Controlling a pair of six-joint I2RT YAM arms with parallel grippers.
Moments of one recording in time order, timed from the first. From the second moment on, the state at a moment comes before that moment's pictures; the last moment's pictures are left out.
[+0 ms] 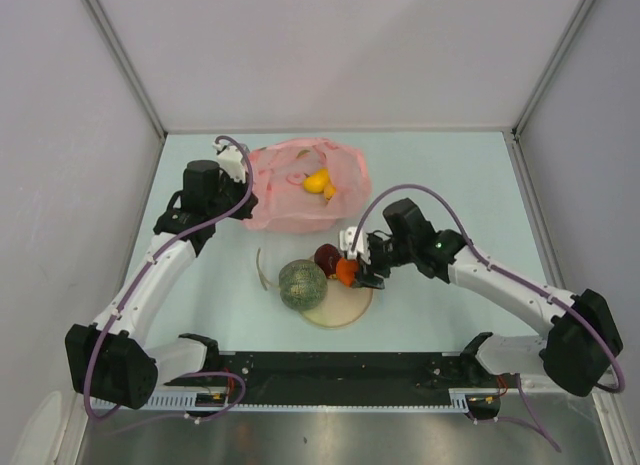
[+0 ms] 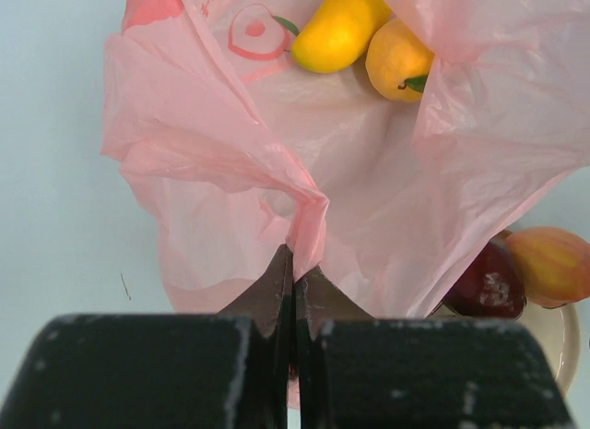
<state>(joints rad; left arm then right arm) -0.23 1.17 1.00 -0.37 0.17 -0.06 0.72 1.26 0.91 -0.37 -0.61 -0.68</state>
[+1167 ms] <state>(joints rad) -0.23 1.17 0.98 -0.38 0.19 -0.08 0.82 1.12 0.55 -0.23 -0.56 -1.19</state>
